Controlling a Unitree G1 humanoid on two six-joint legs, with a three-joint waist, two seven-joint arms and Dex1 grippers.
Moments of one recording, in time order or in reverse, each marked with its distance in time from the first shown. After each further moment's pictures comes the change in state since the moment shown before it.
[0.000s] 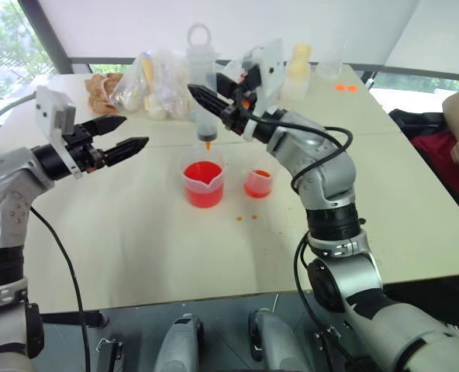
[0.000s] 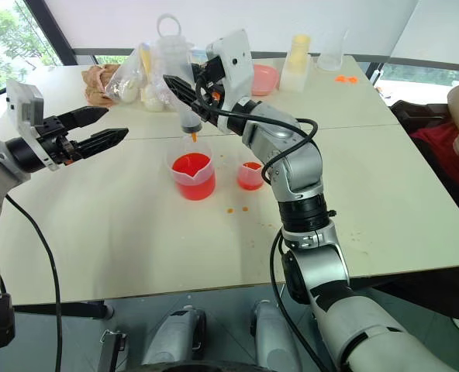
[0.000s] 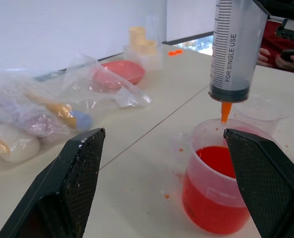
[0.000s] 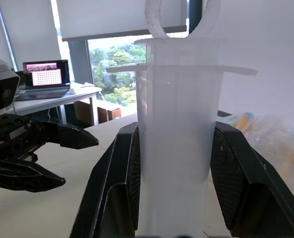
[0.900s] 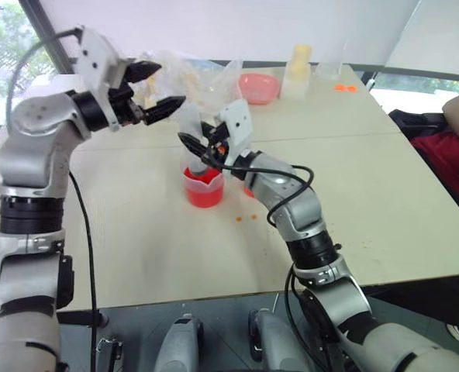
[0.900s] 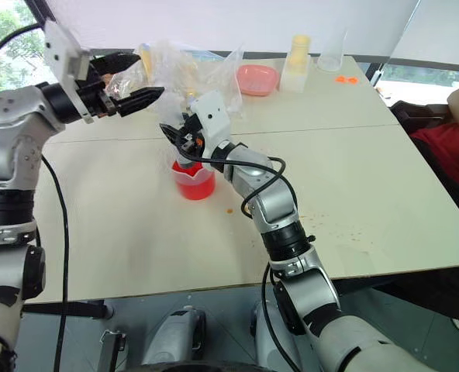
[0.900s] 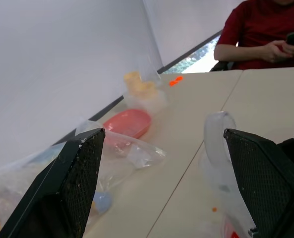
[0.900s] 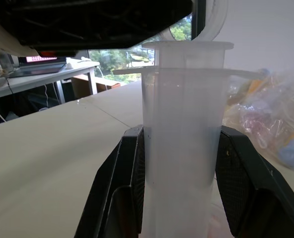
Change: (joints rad) left arm -0.368 -0.123 -0.229 0.166 0.259 -0.221 0.021; right arm 0.188 0.096 0.153 0.022 -0.099 -0.085 -0.100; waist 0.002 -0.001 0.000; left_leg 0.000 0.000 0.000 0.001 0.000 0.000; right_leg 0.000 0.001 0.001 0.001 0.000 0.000
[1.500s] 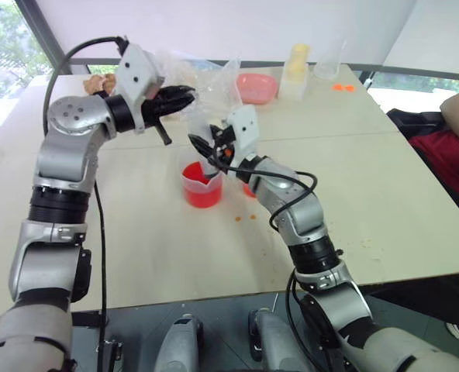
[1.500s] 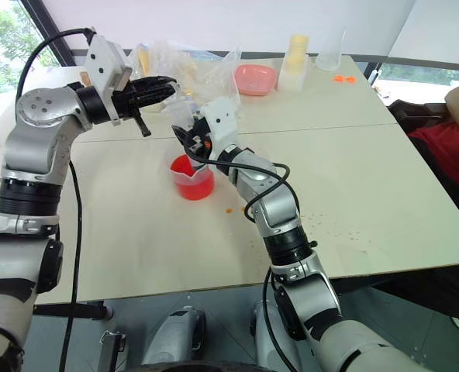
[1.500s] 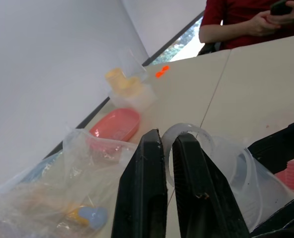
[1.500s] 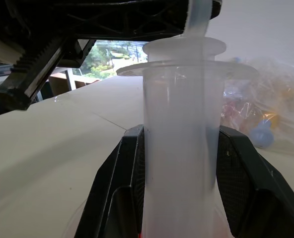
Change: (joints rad) left arm -0.058 -0.077 -0.088 0.099 0.135 -0.127 -0.031; right arm 0.036 0.005 -0.011 -0.016 -0.021 0.001 -0.051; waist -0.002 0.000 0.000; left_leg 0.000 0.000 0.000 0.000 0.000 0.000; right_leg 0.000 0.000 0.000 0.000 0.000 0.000
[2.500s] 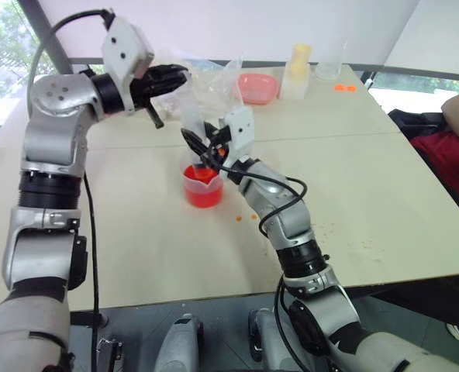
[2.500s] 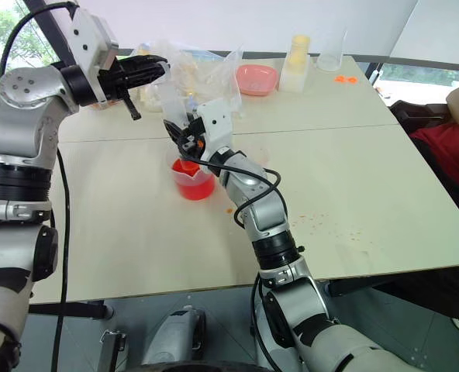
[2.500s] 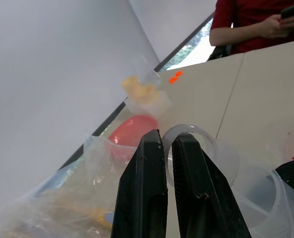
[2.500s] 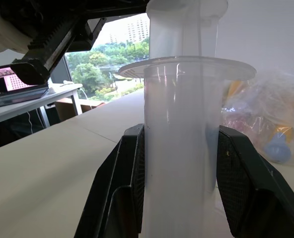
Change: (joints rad) left arm -0.085 0.030 0.033 0.061 -0.012 0.001 -0.048; right arm 0.014 0.094 -0.021 0.068 -0.009 -0.111 -0.008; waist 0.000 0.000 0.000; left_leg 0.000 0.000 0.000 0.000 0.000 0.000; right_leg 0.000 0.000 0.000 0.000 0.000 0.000
